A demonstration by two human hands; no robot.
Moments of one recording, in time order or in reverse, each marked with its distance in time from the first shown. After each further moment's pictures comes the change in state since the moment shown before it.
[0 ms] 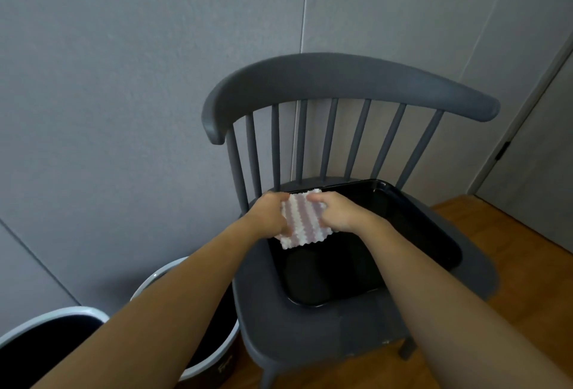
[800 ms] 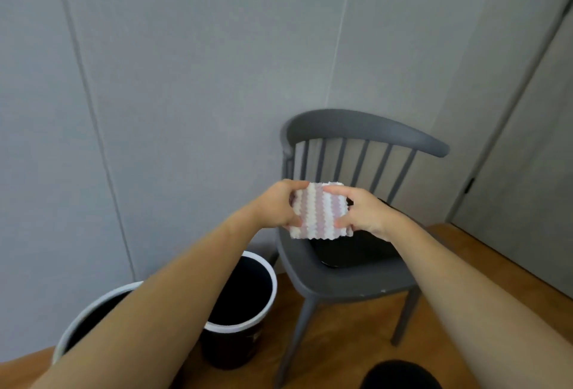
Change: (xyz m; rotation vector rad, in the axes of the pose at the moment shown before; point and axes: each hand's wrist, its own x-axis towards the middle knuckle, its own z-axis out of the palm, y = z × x) left_hand -0.197 0.028 -0.109 -0.198 0.049 0.256; right_hand -0.202 -0.119 -0.001 0.244 0.091 -0.127
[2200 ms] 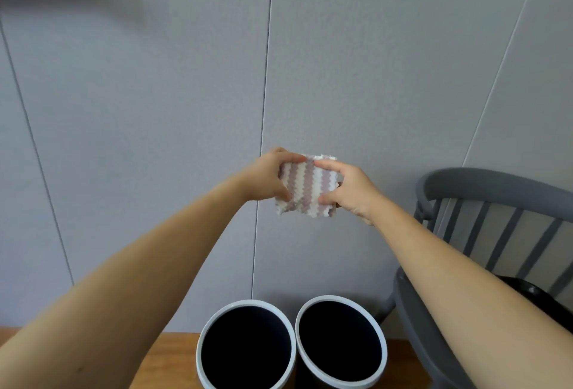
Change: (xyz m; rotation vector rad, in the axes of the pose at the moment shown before) left_hand -0.148 -0.029 -0.240 0.301 0.440 -0.119; right_hand 0.063 -0.237 0.161 0.127 -0.057 -0.523
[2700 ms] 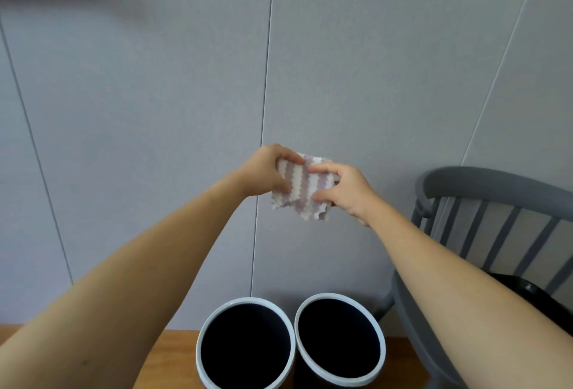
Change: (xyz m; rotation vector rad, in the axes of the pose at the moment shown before) left_hand 0.002 -0.005 -0.002 -0.087 0.104 -0.017; right_hand -0.005 -0.003 0.011 0.030 0.018 -0.026
